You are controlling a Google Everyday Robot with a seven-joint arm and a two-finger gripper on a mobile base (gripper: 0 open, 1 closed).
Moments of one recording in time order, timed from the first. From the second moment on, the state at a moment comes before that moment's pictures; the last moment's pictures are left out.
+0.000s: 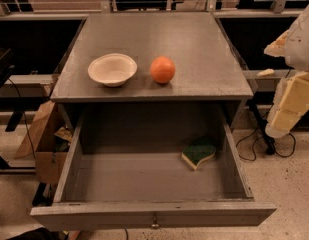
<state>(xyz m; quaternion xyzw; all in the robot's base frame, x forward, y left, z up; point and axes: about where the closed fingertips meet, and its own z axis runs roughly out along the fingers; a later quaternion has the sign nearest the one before) 0.438 -0.217 0.976 -0.60 0.78 -0.03 0.16</state>
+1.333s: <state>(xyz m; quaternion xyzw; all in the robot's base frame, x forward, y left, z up) 0.448 -0.141 0.881 -0.72 0.66 0.04 0.20</state>
